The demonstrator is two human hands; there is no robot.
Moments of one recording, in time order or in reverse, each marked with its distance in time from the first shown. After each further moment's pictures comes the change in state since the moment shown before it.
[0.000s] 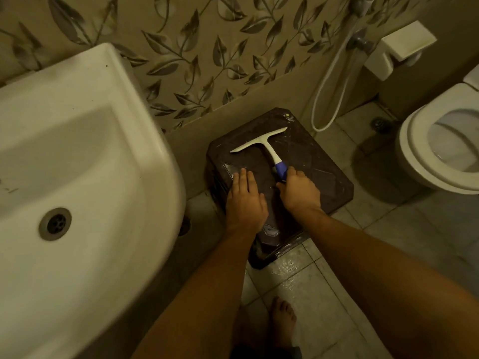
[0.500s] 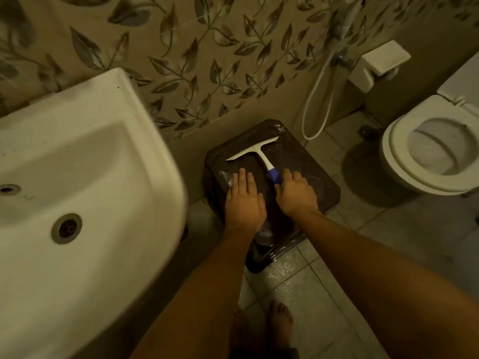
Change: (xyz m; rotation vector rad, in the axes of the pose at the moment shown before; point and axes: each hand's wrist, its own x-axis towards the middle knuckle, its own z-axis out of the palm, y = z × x) left_hand -0.014 0.015 -0.030 0.051 0.053 0.059; right_hand -0.023 -0.002 -0.031 -0.028 0.011 -0.053
